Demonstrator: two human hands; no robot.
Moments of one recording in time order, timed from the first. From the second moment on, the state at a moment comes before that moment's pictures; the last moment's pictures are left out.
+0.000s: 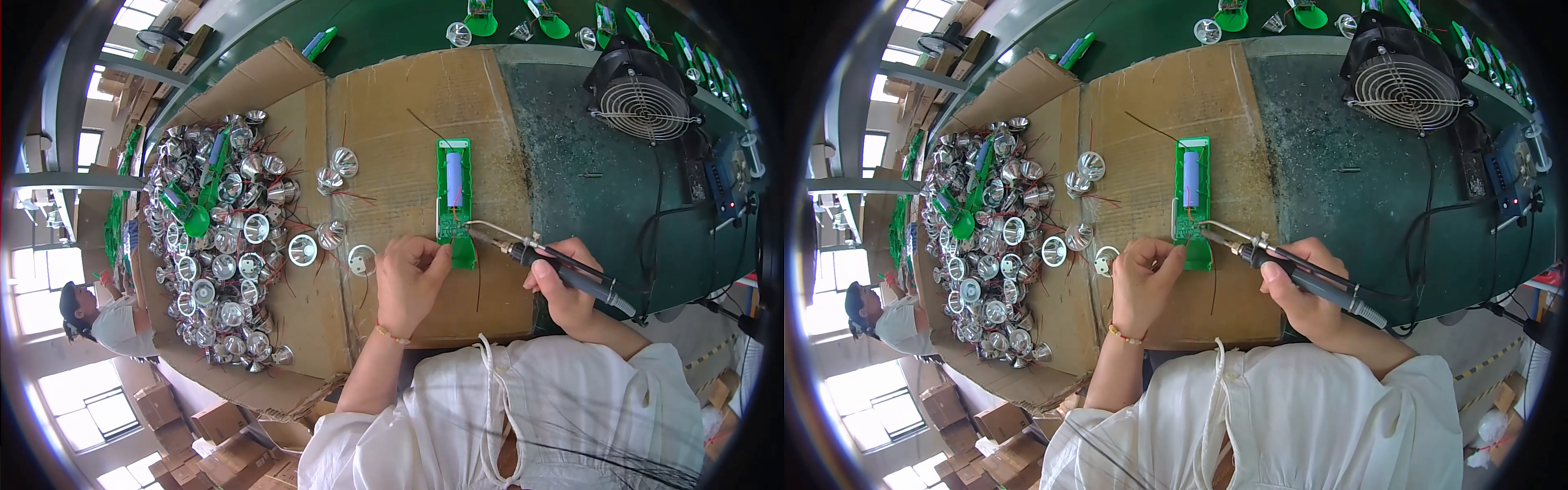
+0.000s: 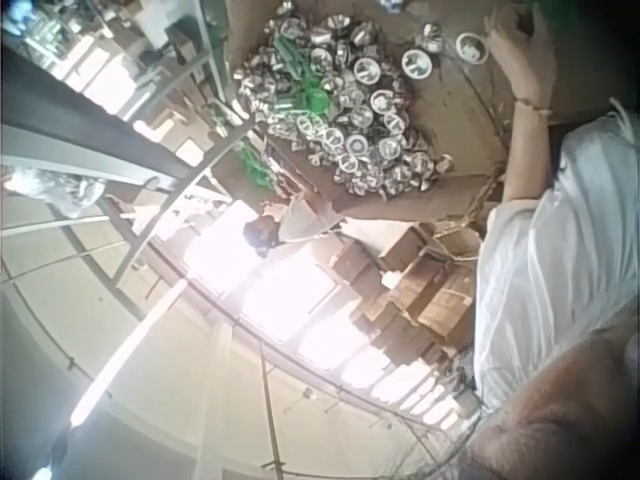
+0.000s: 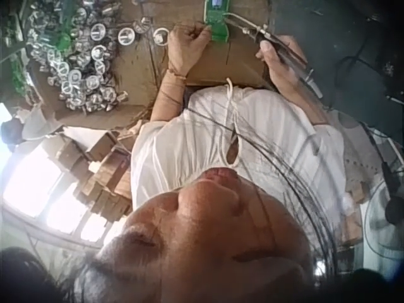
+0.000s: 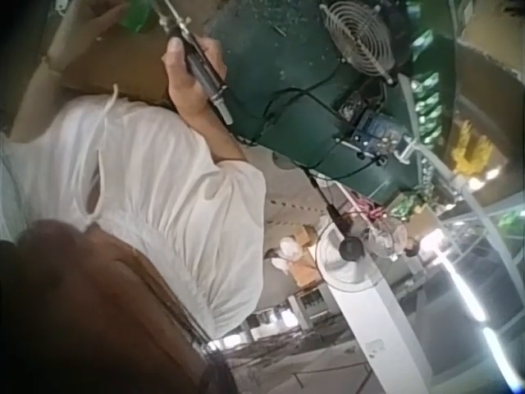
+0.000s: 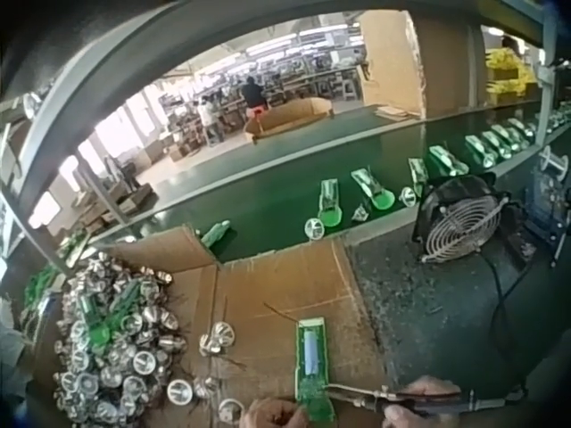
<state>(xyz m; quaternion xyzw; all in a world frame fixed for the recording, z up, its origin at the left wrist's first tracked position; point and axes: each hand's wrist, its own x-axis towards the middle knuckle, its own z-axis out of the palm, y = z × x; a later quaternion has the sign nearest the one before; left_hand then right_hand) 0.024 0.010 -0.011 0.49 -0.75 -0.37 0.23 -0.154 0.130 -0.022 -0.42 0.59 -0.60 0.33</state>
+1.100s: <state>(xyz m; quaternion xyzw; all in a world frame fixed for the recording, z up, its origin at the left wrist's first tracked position) 0.021 0.007 -0.016 0.50 -0.72 -0.40 0.27 -0.149 0.116 -0.023 -0.36 0.57 -0.61 0.41</state>
